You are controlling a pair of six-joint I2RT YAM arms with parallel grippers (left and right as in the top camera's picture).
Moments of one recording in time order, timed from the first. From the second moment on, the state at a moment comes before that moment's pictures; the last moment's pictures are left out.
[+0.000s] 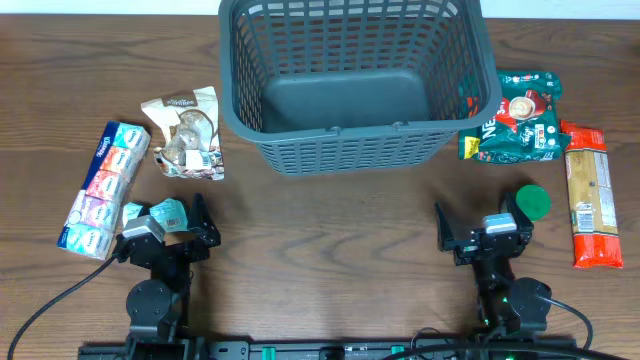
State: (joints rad) left arm -0.08 0.01 0.02 -0.10 -0.17 -0.36; right arm 0.00 0.01 0.01 -0.06 -0.10 -0.17
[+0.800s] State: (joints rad) left arm -0.08 0.01 0.02 -0.10 -0.17 -0.36; right arm 0.00 0.01 0.01 -0.06 -0.10 -0.17
